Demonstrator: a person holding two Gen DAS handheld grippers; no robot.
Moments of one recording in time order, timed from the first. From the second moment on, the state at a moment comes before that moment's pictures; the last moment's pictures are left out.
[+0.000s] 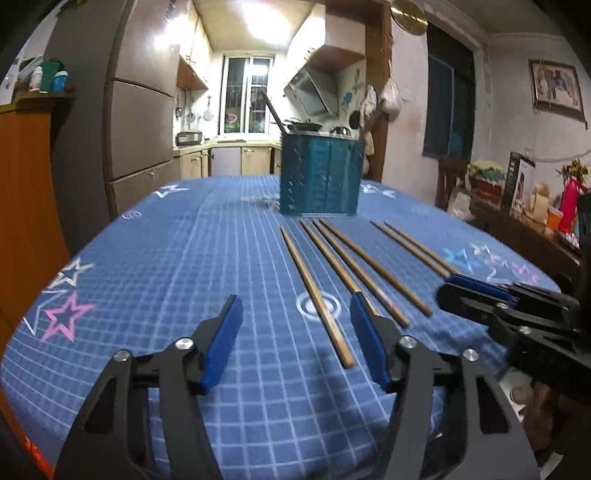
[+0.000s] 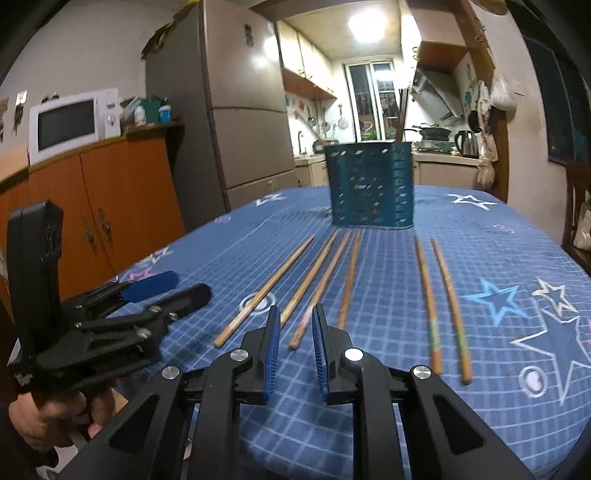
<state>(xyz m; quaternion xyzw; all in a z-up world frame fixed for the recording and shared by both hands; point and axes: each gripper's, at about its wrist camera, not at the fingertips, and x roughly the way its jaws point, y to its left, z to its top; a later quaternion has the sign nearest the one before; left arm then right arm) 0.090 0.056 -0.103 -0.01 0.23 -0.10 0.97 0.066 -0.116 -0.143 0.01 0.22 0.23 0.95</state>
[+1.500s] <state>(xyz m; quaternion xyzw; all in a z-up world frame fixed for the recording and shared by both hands) 0.057 0.026 -0.145 0.01 0.18 -0.07 0.98 0.075 -0.102 -0.176 0.00 0.20 0.18 0.96</state>
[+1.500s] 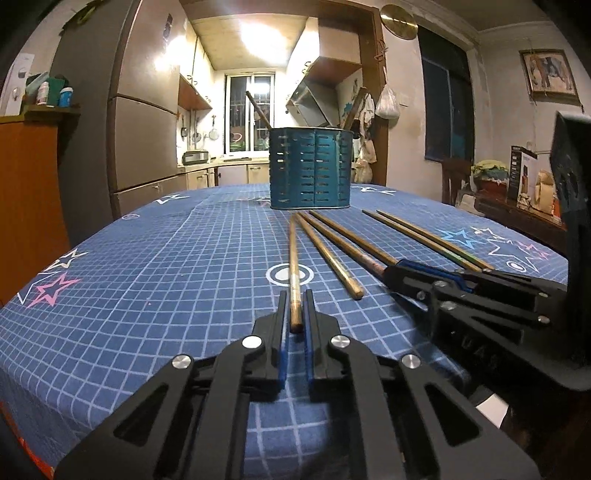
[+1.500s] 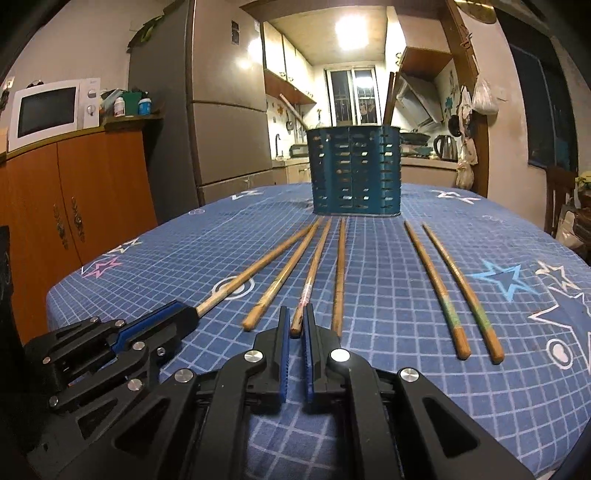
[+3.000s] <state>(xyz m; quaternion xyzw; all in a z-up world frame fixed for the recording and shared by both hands) 0.156 0.045 0.150 0.02 0.06 -0.13 0.99 0.162 -0.146 0.113 -0.02 0.05 0.22 0.97</state>
